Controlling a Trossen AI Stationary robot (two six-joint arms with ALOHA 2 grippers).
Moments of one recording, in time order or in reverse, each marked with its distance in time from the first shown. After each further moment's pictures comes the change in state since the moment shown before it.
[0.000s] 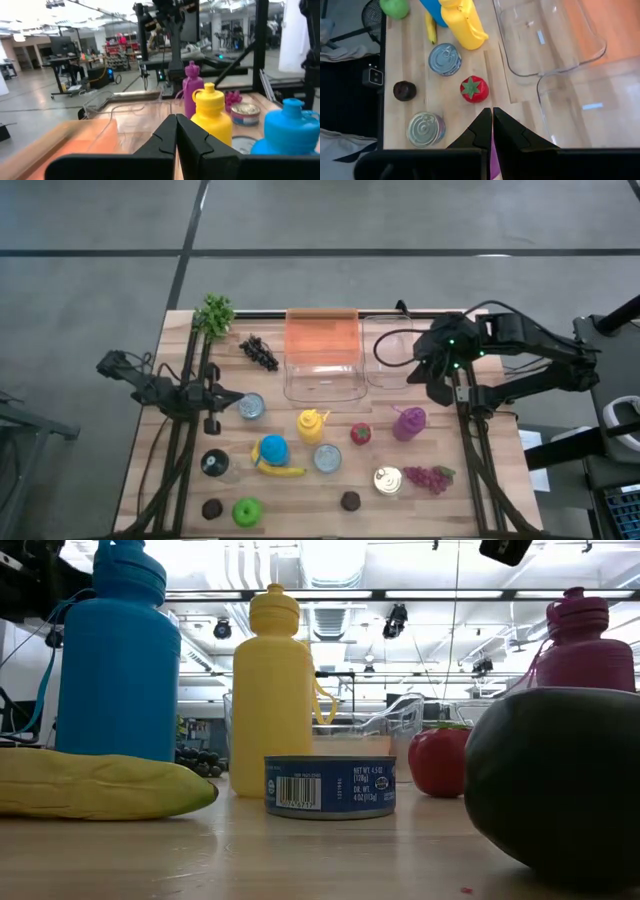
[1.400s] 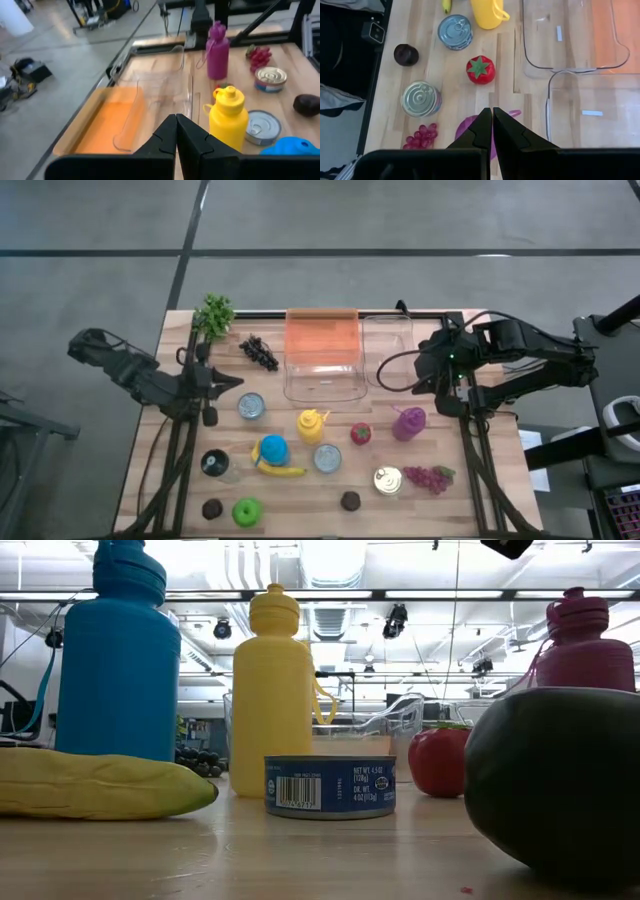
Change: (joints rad) left arm 0.001 0.726 0.842 -0.697 -0.126 -0.300; right arm 0.114 0.005 0.000 -0.061 0.029 -0.161
